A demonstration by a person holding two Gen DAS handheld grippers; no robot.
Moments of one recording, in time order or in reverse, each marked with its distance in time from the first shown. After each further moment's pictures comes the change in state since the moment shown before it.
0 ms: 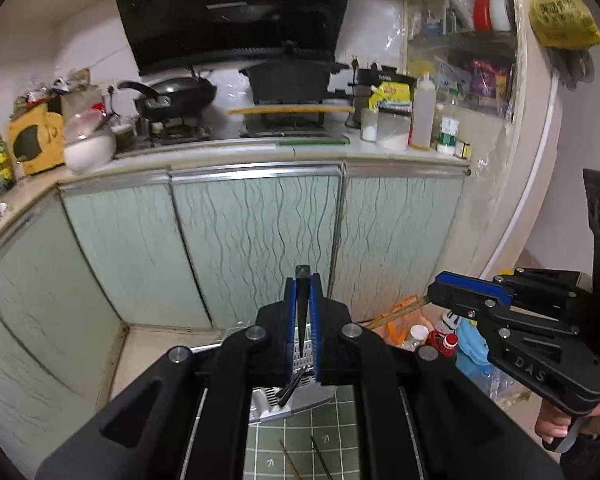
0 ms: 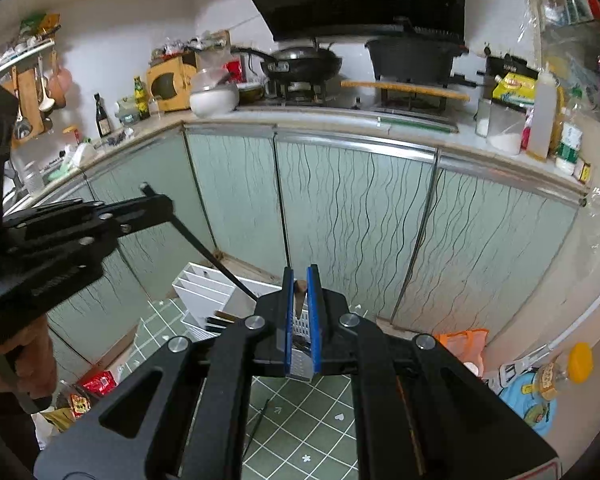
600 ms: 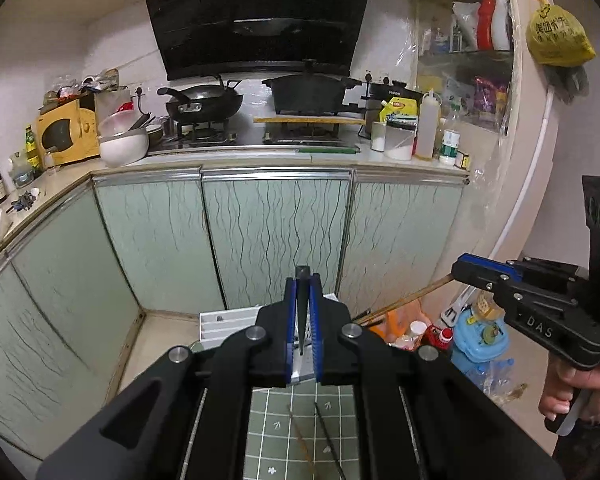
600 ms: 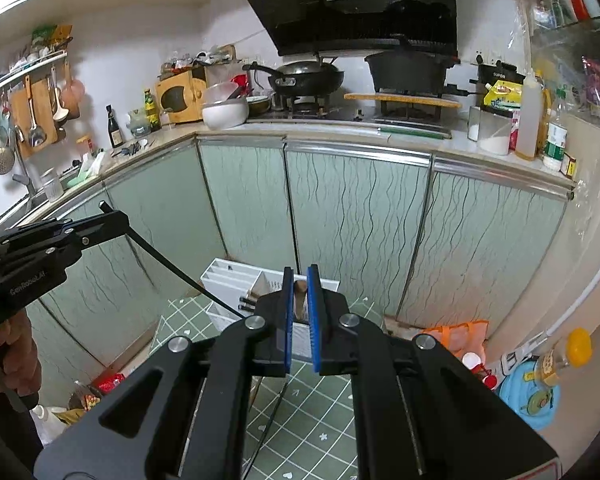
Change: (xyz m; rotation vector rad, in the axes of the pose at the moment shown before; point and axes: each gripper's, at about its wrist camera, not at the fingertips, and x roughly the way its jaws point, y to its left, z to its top) left arm -0.100 0.005 -0.020 -0.045 -0.031 0.053; right arm -0.086 0.023 -0.012 0.013 -0.072 0.006
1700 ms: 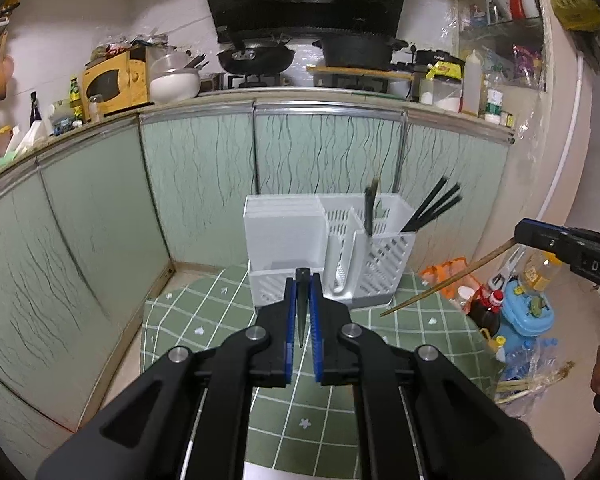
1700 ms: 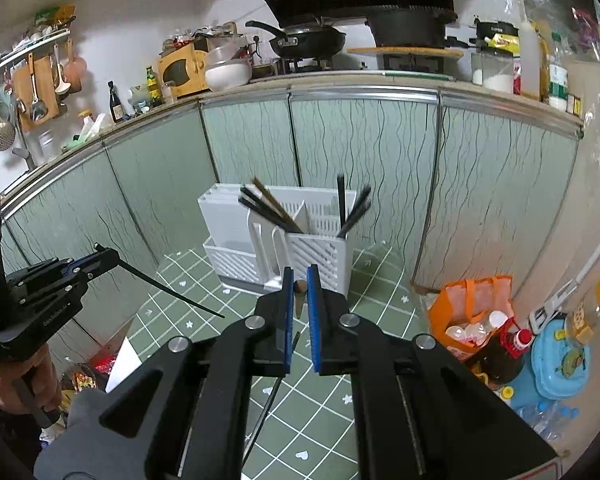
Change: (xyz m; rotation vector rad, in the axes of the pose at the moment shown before) left arm 0.027 0.031 -0.168 -0.063 0.024 0.147; right arm 0.041 0.011 -0.131 0.021 0.035 0.021
